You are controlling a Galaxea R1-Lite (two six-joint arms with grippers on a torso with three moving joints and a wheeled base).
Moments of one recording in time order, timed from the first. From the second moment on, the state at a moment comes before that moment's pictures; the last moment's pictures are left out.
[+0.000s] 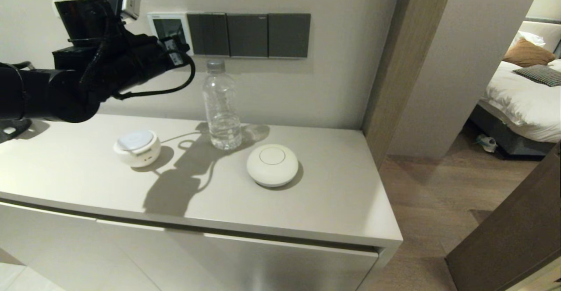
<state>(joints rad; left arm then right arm) -0.22 1.88 -1.48 -0.50 -0.11 -0.25 0.00 0.00 0.00 -0.01 -0.01 0.04</state>
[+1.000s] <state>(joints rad) -0.20 1.94 -1.51 -0.50 -0.08 -0.24 0.00 0.00 0.00 -0.01 -0.01 0.04</state>
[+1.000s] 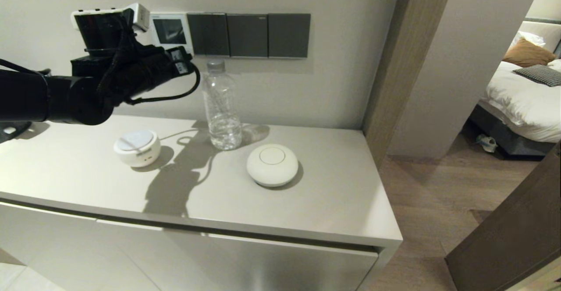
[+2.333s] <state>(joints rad) -0.19 1.85 -1.43 -0.51 -0.07 -0.24 0.00 0.00 0.00 -0.01 -0.01 0.04</state>
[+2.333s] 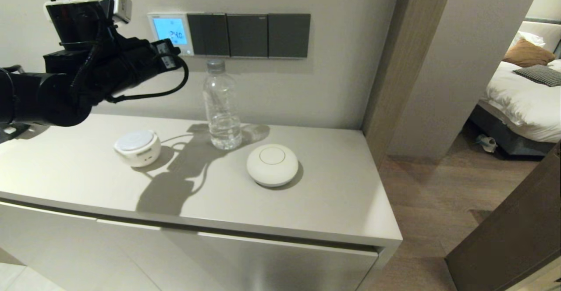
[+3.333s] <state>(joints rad) -0.13 1.90 -1.47 -0.50 -0.07 -0.24 0.00 0.00 0.00 -0.01 -0.01 0.04</state>
